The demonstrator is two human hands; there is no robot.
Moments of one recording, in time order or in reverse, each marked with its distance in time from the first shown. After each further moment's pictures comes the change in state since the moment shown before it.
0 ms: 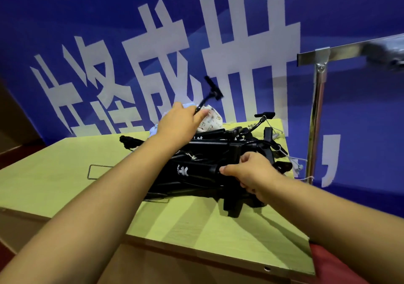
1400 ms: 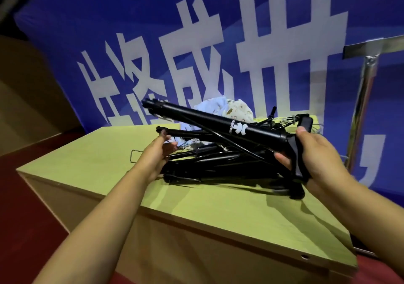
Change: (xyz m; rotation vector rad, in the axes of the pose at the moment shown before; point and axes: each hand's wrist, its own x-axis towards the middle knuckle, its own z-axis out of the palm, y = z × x) left_hand -0.080 -0.143 0.020 -1.317 -0.010 -0.696; right_hand -0.021 -0.012 -0.012 0.733 0.140 -0.108
